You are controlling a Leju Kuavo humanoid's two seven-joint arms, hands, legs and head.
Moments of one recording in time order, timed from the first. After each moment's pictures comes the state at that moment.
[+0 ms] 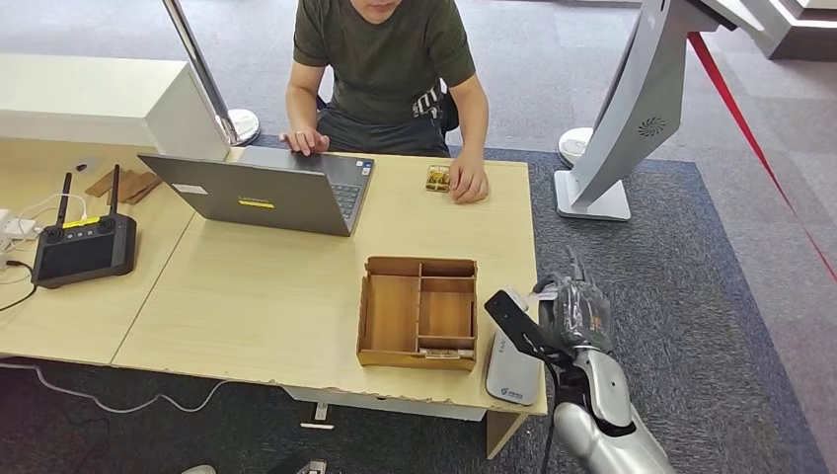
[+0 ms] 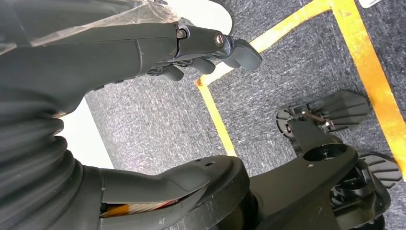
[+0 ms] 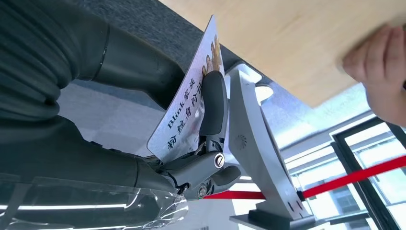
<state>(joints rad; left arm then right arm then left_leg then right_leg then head) -0.21 0.11 -0.97 -0.25 0.68 0.02 0.22 -0.38 -0.18 0.64 -1.23 0.63 -0.38 0.34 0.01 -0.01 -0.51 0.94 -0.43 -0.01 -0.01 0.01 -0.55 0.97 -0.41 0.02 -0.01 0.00</state>
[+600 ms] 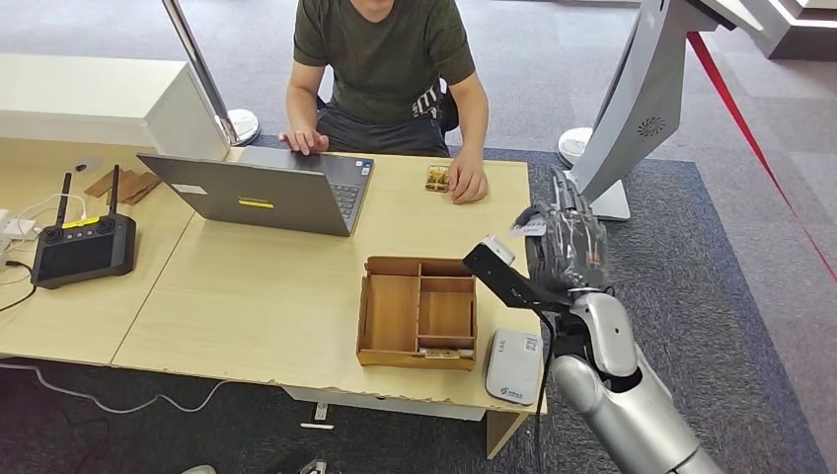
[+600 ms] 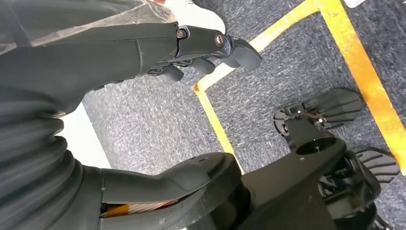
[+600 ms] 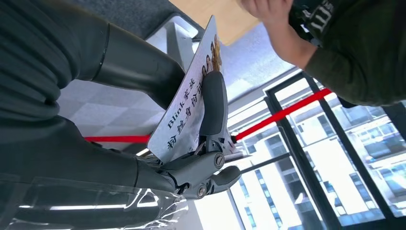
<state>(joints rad) -0.24 0.10 -0.96 -0.26 0.63 -0.01 0.25 -0.57 -0.17 0.70 -1.39 0.68 -0.29 0.32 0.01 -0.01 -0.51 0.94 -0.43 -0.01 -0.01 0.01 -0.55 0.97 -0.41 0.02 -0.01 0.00</state>
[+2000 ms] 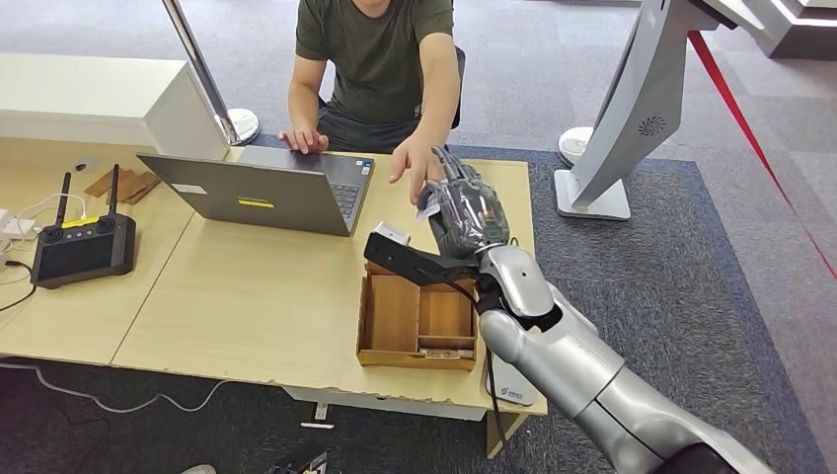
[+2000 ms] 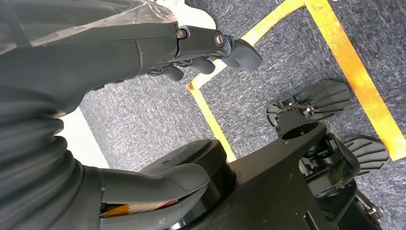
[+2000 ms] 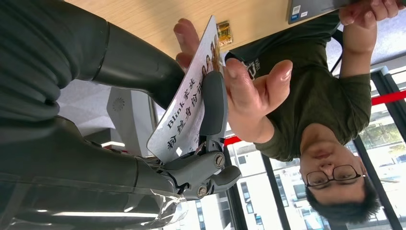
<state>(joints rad) -0.26 0.08 -0.97 -0.26 0.62 -0.04 0.26 -0.87 0.02 0.99 -1.05 0.51 -0.24 0.25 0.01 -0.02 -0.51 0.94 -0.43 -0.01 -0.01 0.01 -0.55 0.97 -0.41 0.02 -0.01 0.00</state>
